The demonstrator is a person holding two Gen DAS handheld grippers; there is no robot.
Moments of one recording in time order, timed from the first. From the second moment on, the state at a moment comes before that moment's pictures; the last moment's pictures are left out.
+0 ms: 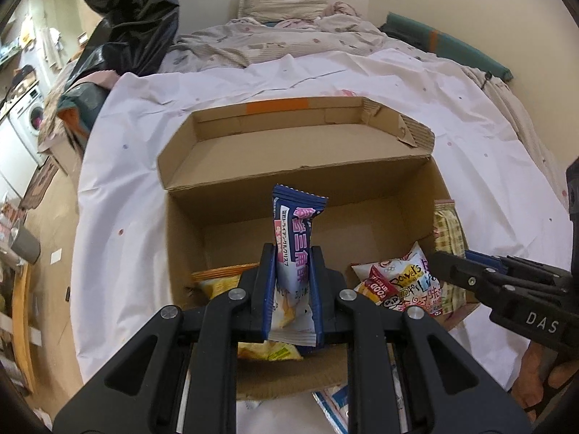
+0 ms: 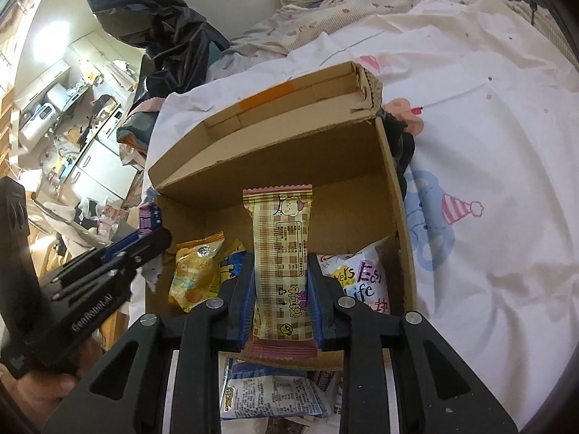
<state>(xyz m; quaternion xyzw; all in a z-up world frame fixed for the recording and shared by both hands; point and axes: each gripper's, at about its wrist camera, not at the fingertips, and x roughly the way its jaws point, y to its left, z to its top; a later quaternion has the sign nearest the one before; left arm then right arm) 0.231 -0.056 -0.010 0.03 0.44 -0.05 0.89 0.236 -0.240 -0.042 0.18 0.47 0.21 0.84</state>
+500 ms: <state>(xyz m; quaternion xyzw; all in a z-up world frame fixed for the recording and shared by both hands) 0.237 -0.050 -0.030 0.01 0.46 -0.05 0.88 0.243 -0.235 -0.061 0.17 0.51 0.20 0.82</state>
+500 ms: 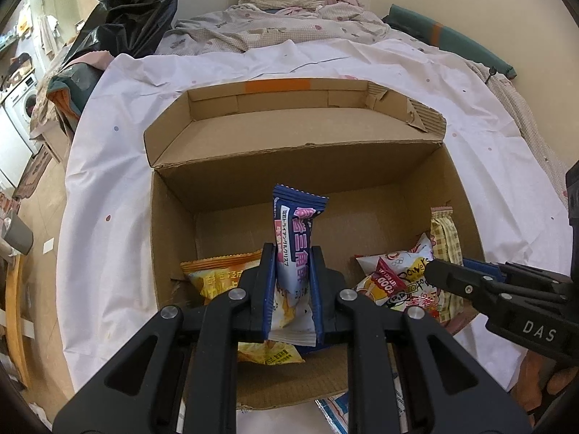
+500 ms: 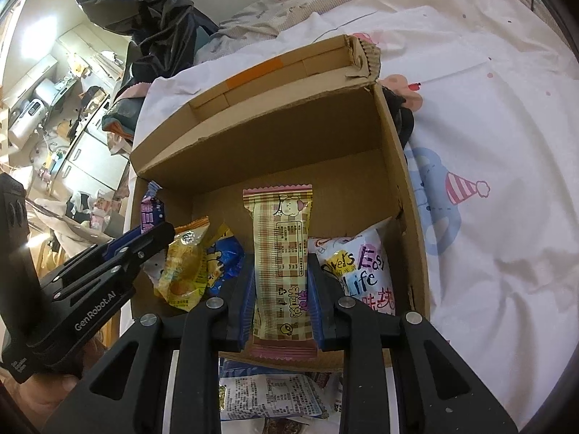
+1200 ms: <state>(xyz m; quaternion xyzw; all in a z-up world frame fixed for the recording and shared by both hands) 0.232 -0.045 -0.031 -0.01 0.47 -0.04 0.88 0.245 -0.247 -0.063 0.21 0.50 0.19 0.82</state>
